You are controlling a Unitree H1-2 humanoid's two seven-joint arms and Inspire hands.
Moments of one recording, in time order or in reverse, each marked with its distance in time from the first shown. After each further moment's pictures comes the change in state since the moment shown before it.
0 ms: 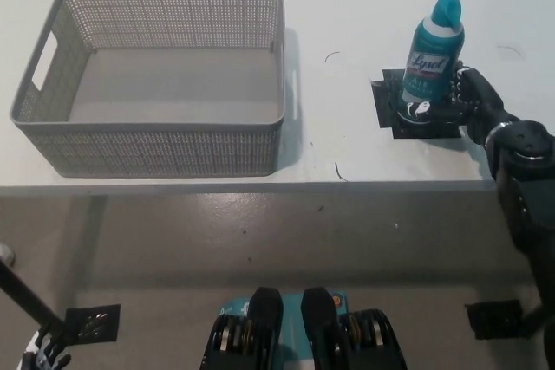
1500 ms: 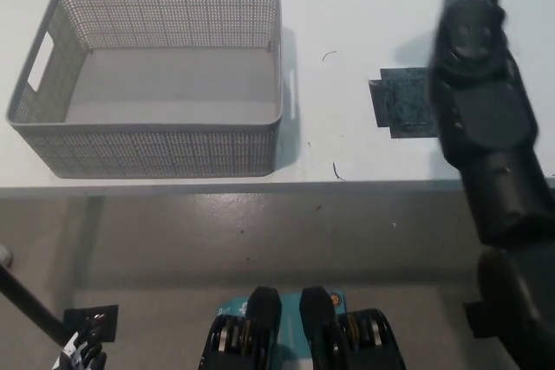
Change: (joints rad) left_arm -0.021 0.055 -0.097 0.017 0.019 0.067 -0.019; right_arm -0.244 0.170 0.037 -0.225 -0.037 -0.225 -0.492
